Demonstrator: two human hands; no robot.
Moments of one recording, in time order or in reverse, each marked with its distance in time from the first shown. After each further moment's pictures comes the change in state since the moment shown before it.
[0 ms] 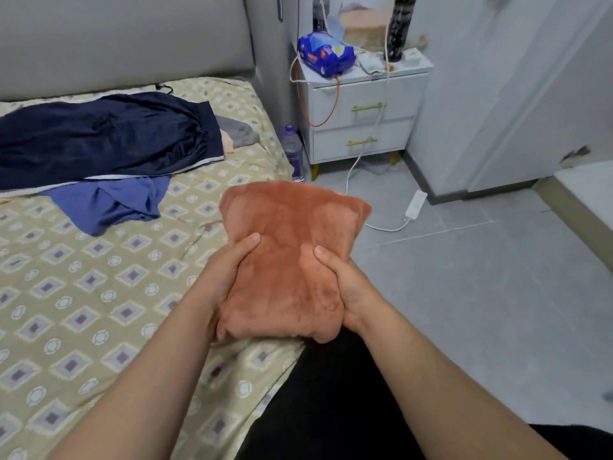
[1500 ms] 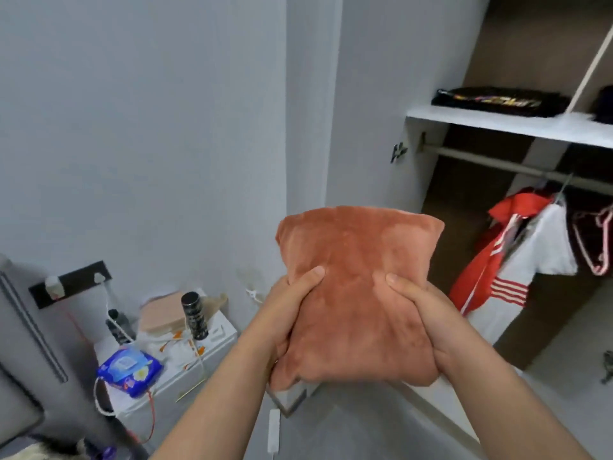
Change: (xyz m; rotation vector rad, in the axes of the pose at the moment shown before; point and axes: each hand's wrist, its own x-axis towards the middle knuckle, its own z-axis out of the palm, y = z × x) left_hand -0.006 0.551 0.613 0.209 -0.780 0.113; right_hand -0.264 -0.755 0.025 -0.042 0.654 -0.621
